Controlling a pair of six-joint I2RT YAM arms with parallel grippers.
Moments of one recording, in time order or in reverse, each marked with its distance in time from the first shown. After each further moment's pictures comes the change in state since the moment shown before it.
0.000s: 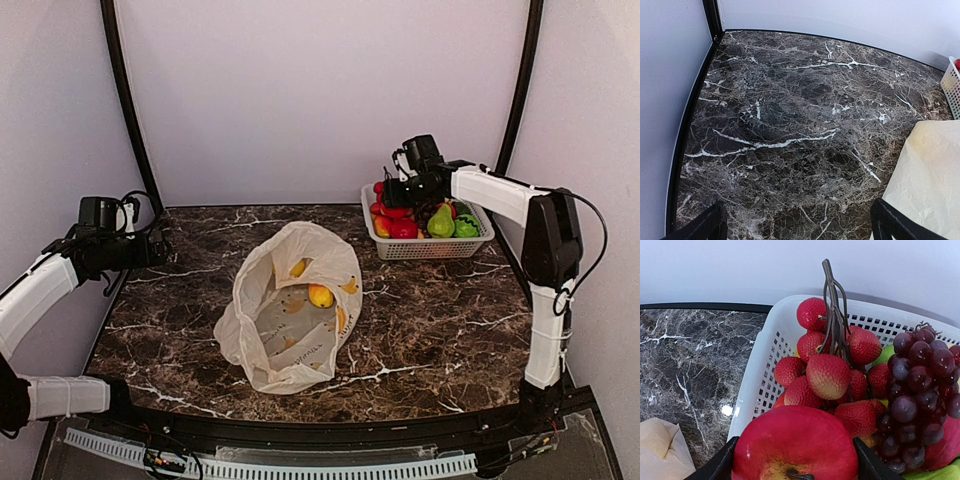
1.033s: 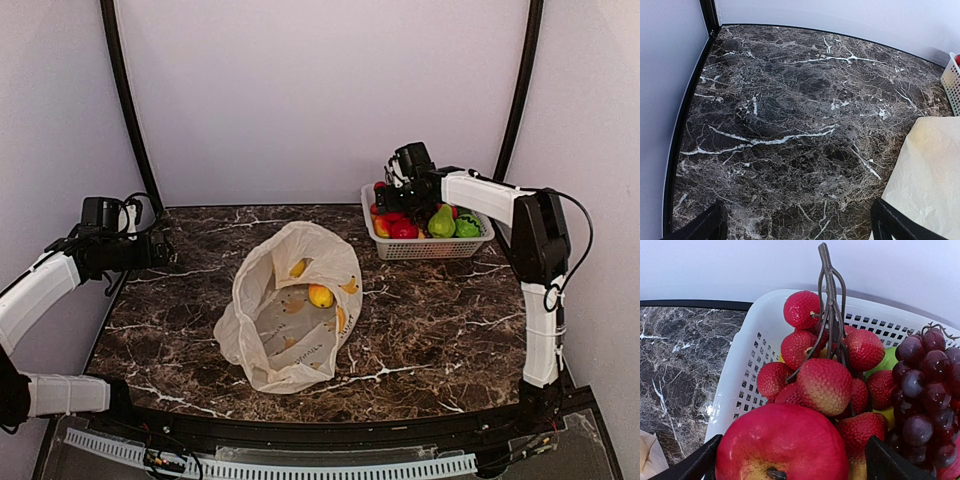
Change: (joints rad) left arm 0.000 0.024 0.000 0.000 0.013 0.000; right arm 0.000 0.097 0.049 0.033 0.077 -0.032
